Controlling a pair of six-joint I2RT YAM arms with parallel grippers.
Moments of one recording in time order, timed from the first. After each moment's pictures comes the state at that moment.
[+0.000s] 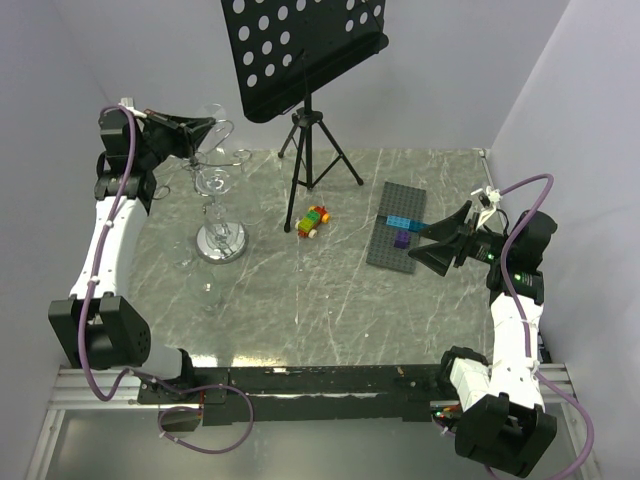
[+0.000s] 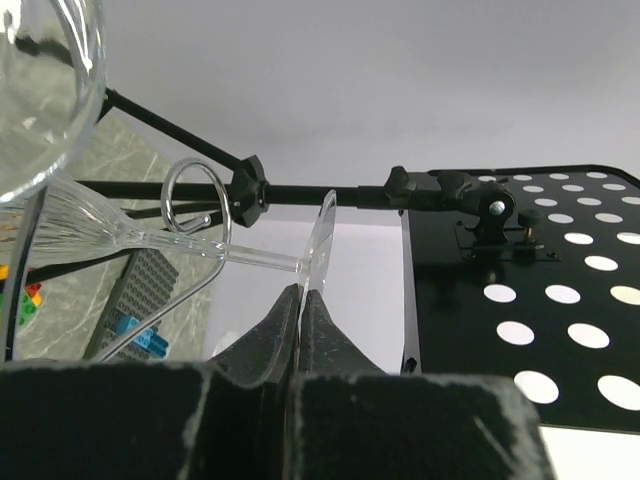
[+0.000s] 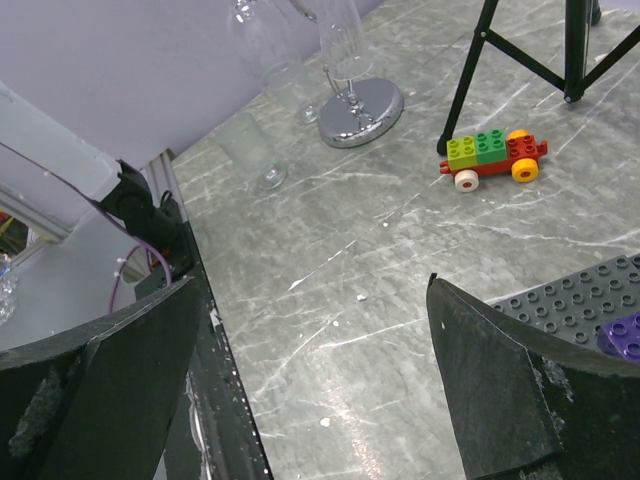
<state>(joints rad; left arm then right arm) 0.08 1.44 1.43 -0.09 0.49 -1.42 -0.35 0.85 0.74 -0.13 -1.45 0.18</state>
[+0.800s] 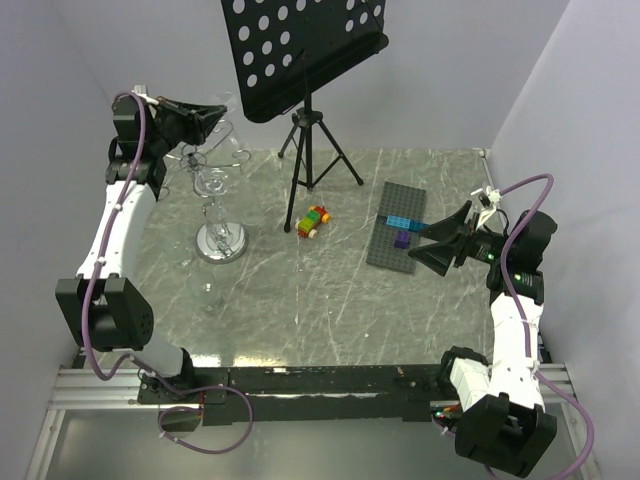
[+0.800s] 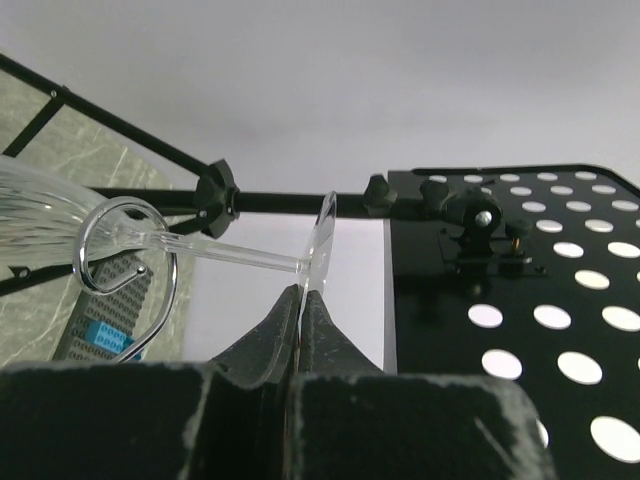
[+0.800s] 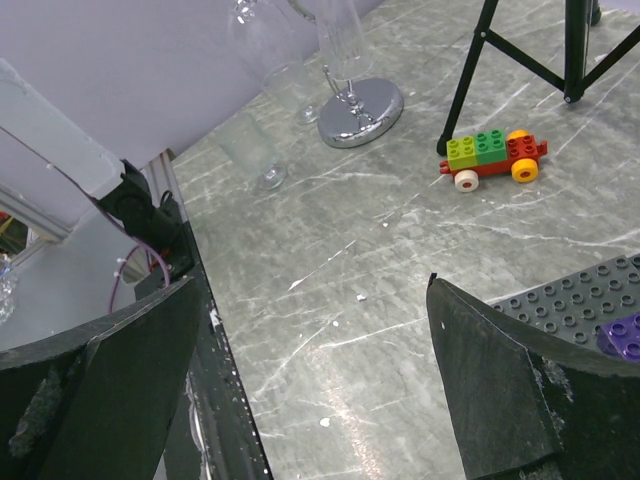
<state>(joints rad) 0.02 1.55 1.53 -0.07 0.49 -1.46 -0.35 0.85 0.74 -0.13 -1.45 0.18</state>
